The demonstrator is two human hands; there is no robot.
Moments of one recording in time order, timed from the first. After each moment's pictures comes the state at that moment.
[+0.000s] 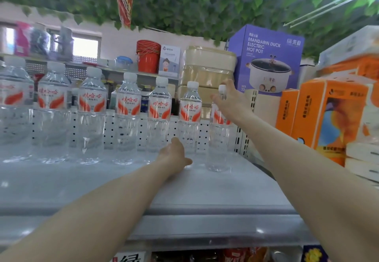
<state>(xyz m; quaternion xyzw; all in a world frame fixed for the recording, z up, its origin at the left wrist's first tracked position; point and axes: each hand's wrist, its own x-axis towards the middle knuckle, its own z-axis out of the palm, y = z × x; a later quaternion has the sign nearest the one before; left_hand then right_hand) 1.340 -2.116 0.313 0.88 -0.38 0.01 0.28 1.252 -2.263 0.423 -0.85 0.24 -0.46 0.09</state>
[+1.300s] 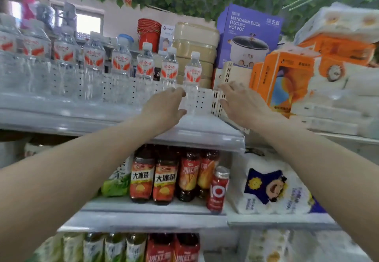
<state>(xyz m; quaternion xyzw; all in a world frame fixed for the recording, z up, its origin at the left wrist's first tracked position) 1.175 -2.027 0.304 0.80 -0.48 0.27 0.23 1.038 -2.192 0.340 -0.90 0.18 -0.32 -0.23</state>
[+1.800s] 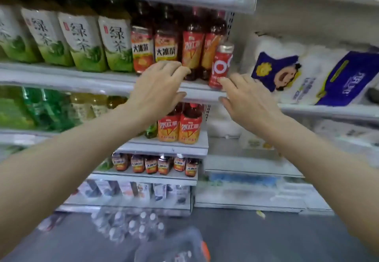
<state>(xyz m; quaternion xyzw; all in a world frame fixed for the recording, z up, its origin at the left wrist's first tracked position) 1.052 -1.970 0.086 0.78 -0.54 0.30 0.14 0.907 -2.151 0.085 -0.95 0.08 -0.24 -0.20</state>
